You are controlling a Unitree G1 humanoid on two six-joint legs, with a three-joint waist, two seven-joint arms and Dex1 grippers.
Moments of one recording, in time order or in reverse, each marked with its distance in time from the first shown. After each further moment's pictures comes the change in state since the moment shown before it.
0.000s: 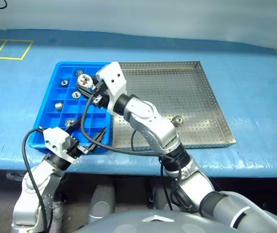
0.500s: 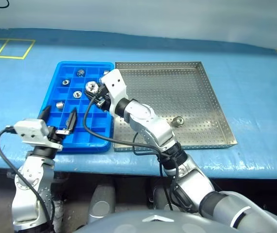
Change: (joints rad) left arm -0.049 -0.130 0.189 -0.006 0.079 -0.005 0.326; right arm -0.004 0.001 -0.002 0.166 -0.010 -0.024 -0.002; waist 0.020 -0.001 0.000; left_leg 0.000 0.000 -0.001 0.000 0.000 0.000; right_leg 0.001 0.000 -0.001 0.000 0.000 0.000
